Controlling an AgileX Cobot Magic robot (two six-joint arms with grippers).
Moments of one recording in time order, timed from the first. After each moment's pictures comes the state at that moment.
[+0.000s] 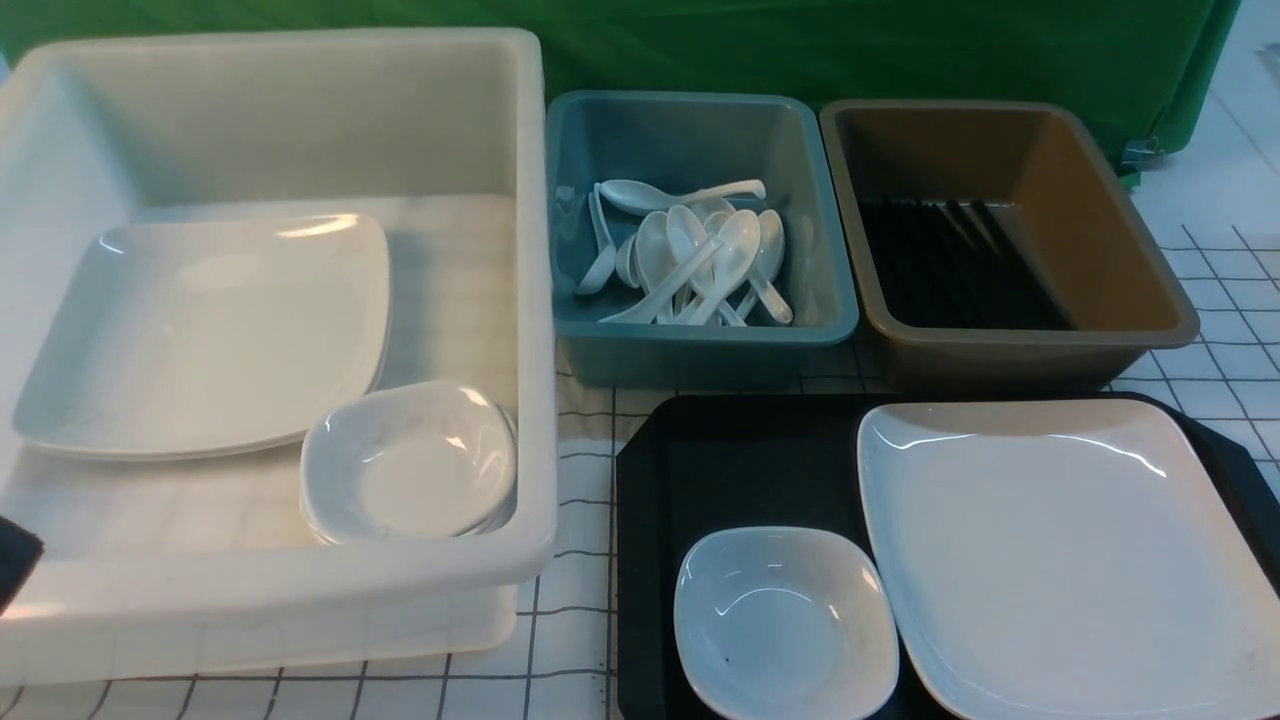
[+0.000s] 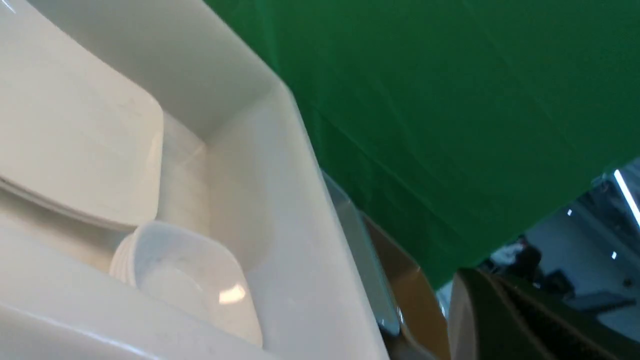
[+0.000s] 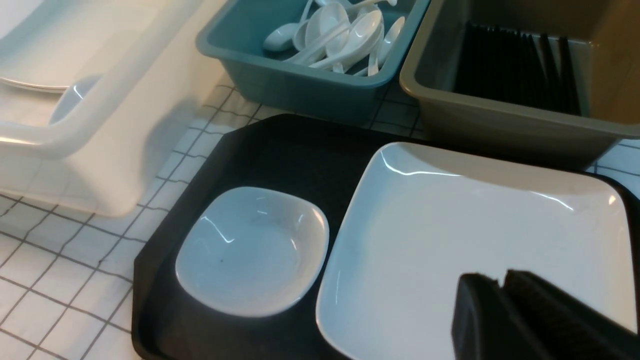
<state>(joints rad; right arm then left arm) 0.53 0.36 -0.65 -0.09 0.82 0.16 0.00 0.07 -0.26 -0.64 0.39 -0.25</state>
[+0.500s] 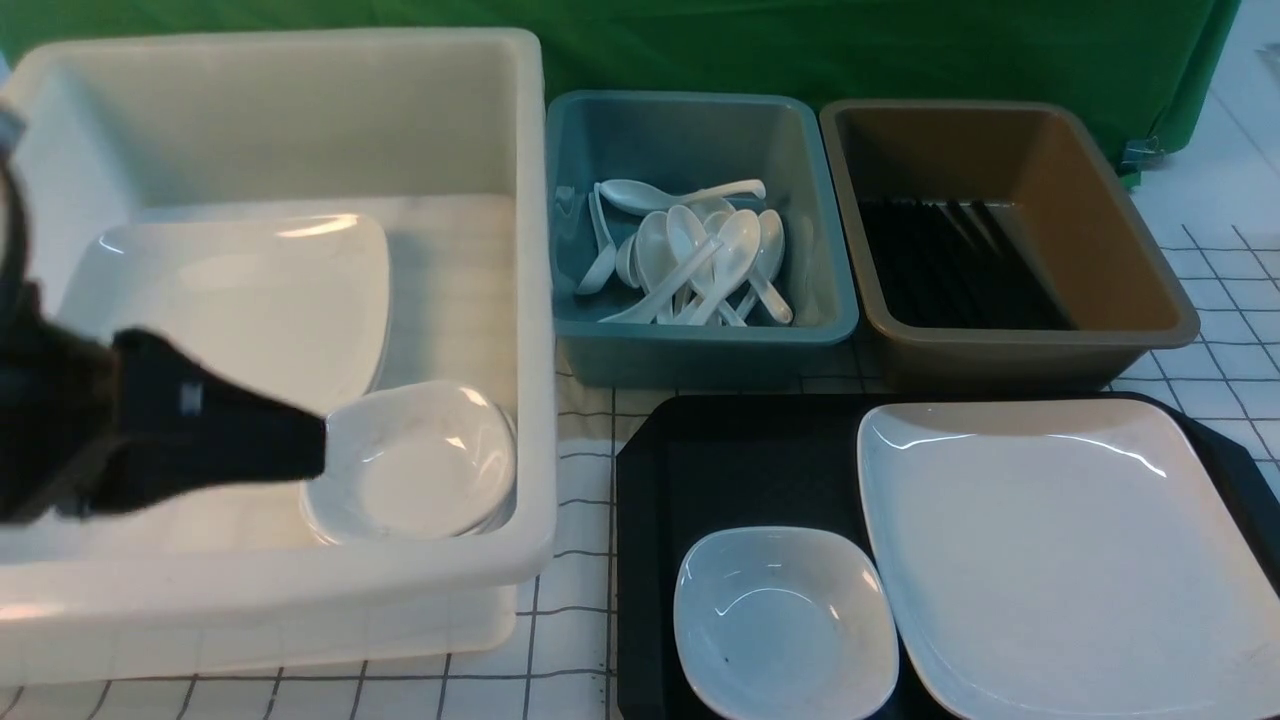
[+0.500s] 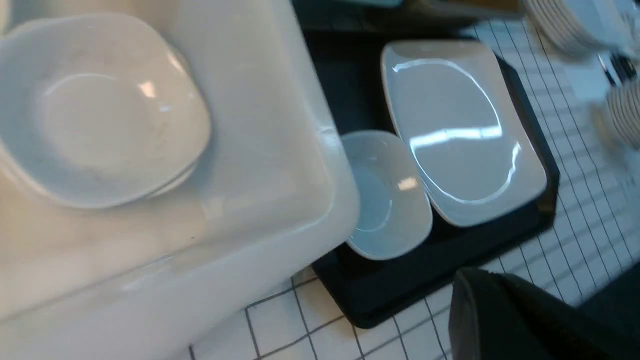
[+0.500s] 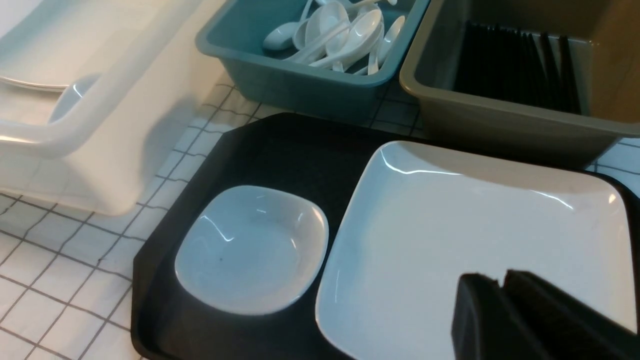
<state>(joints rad) 0.53 0.36 -0.65 -0.09 0.82 0.16 -0.01 1.00 -1.01 -0.73 1.15 0.29</state>
